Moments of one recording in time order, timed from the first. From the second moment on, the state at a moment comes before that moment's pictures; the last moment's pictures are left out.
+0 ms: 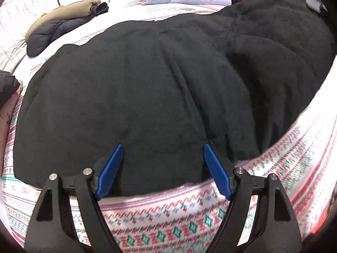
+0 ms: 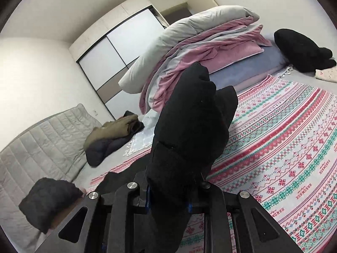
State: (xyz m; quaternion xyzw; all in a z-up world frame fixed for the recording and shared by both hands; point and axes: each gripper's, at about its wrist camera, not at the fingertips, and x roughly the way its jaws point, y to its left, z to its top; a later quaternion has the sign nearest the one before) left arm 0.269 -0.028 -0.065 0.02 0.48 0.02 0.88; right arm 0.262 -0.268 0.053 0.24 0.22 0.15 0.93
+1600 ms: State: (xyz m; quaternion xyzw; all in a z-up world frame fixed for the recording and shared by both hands) left arm 0.453 -0.005 -0.048 0.04 0.53 0.03 0.85; right arm 0.249 -0.234 0.072 0.20 0.17 0.24 0.93
